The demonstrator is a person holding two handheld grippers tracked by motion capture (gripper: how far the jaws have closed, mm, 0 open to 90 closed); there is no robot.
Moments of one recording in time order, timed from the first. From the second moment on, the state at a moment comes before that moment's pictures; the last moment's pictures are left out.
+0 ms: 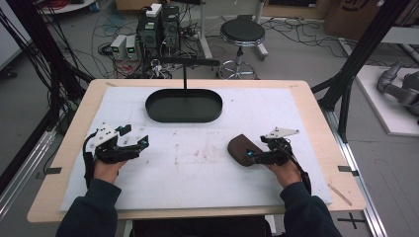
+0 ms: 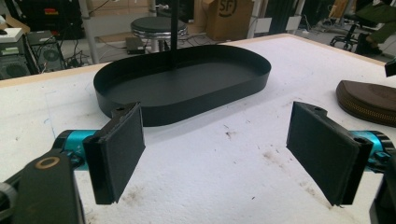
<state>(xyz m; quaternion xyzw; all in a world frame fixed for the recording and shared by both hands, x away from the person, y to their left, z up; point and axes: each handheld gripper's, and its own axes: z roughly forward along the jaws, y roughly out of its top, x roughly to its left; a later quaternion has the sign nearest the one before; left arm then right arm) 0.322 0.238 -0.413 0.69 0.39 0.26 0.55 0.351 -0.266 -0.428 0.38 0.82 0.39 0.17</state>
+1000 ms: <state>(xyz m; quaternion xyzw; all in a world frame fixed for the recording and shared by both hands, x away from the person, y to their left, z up) 0.324 0.238 -0.417 0.70 0.39 0.26 0.54 0.355 -0.262 -0.433 0.37 0.84 0.38 0.13</state>
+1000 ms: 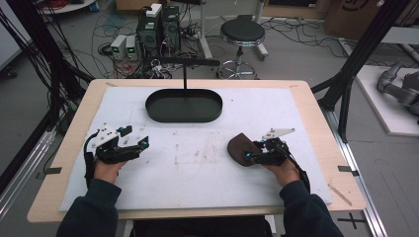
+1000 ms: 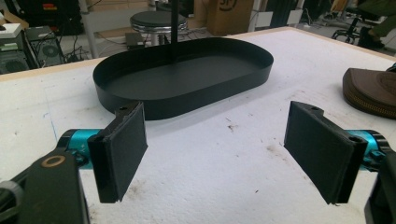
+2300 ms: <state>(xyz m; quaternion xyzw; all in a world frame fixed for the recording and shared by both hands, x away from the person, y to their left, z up) 0.320 0.246 -0.415 0.68 0.40 0.27 0.54 0.316 -0.250 -0.392 0.27 0.83 0.33 0.35</state>
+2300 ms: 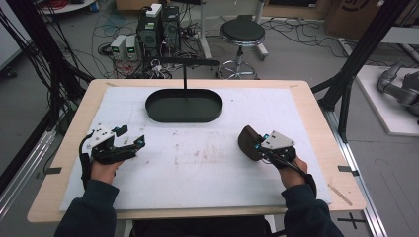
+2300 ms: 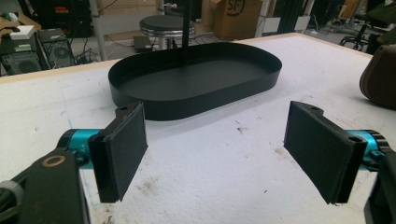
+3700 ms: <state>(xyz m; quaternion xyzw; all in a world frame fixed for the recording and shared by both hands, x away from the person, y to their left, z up) 0.324 0.241 -0.421 0.69 0.41 0.27 0.54 0.319 -0.271 -0.391 0.31 0.78 0.45 0.30</state>
